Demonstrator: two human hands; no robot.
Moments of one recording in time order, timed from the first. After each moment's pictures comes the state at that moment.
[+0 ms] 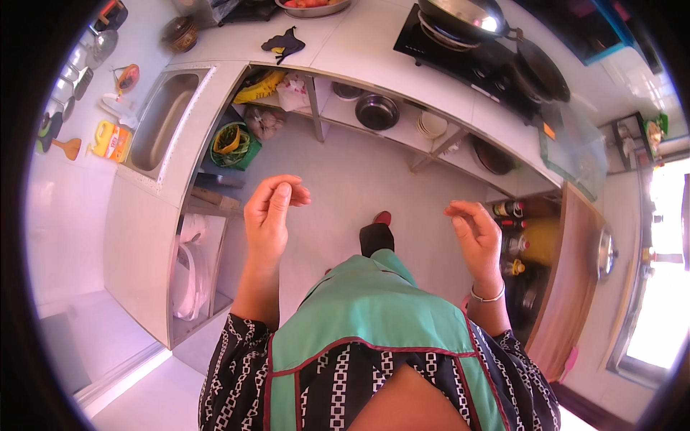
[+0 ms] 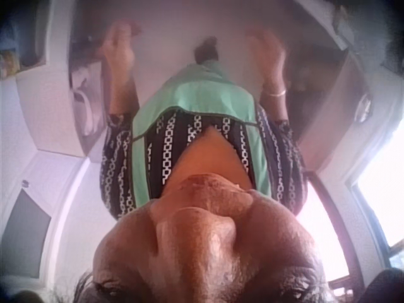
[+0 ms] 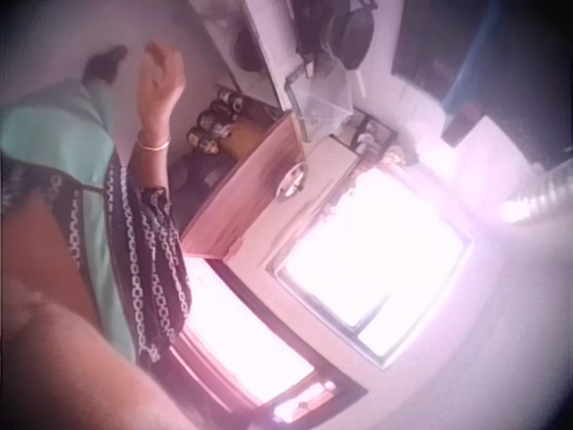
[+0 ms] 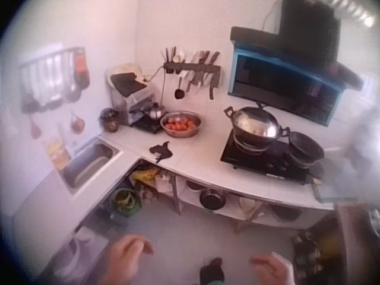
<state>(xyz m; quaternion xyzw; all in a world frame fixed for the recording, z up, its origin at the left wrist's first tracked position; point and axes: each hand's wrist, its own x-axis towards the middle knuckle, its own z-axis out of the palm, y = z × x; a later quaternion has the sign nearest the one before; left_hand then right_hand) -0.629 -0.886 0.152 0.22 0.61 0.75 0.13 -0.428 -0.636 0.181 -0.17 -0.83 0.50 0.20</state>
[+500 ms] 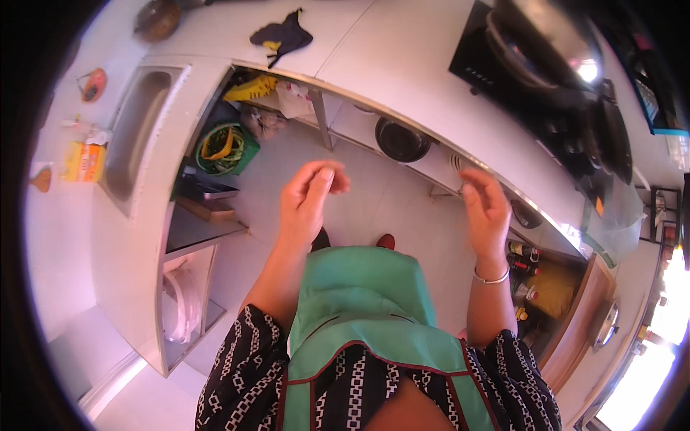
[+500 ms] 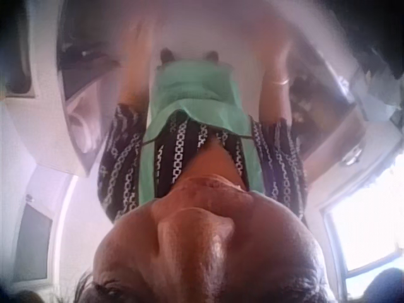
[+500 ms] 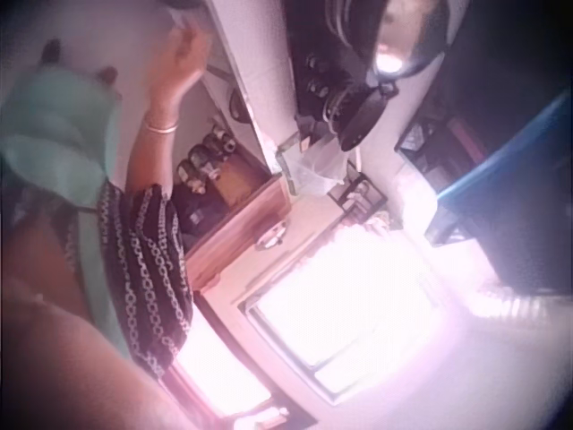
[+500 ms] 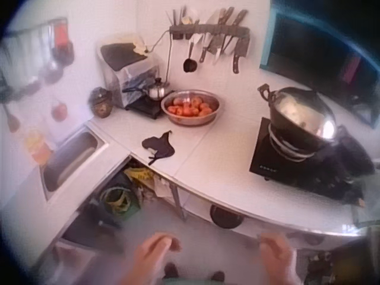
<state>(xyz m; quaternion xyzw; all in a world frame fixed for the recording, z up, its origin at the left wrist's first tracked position) -0.827 -0.727 -0.005 0.17 0.61 0.75 0.17 -0.687 -0.492 0.025 -0.20 -0.81 0.49 0.24</state>
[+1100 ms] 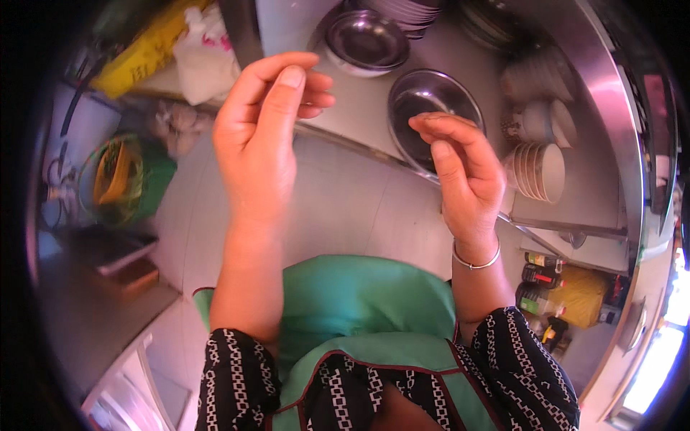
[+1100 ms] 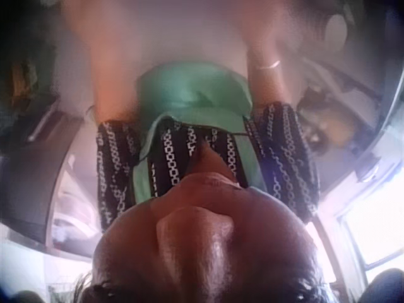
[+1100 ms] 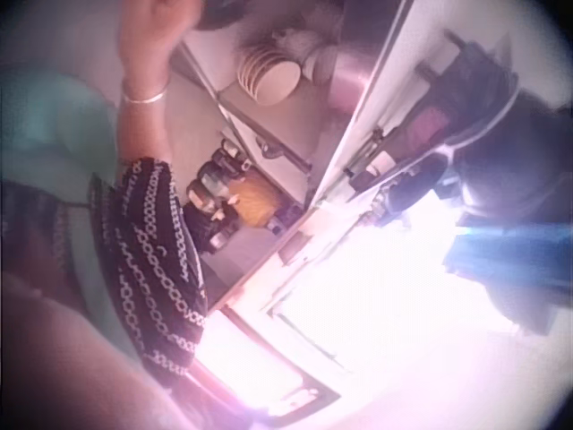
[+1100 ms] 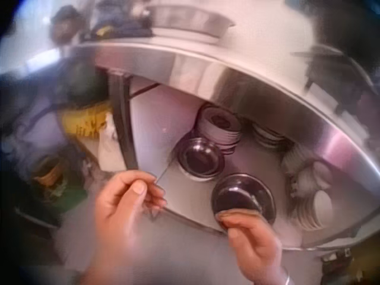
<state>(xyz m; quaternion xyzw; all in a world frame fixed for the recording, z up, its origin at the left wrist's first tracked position) -0.977 -0.643 -0.340 0.19 0.50 0.84 0.06 -0.850 -0.489 -0.331 -0.03 -0.78 0.55 0.28</state>
